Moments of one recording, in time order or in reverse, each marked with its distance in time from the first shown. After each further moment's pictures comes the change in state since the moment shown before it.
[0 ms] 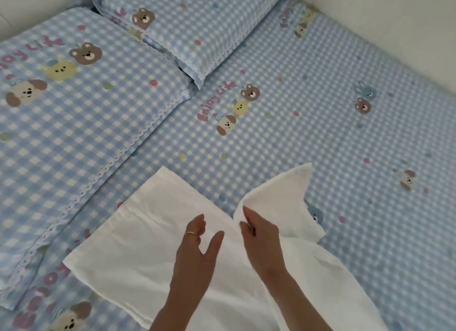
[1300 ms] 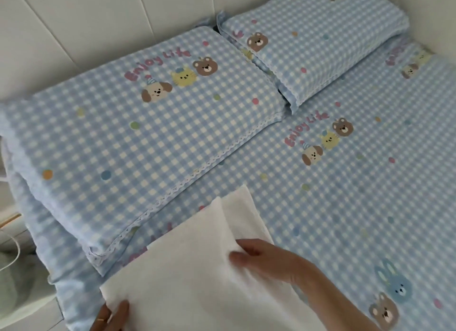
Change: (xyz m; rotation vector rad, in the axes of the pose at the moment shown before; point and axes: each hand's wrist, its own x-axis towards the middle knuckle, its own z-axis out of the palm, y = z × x) left_hand -0.037 -0.145 -0.233 -0.606 0.334 -0.512; right_hand 0.040 -0.098 0.087 0.137 -1.250 0.041
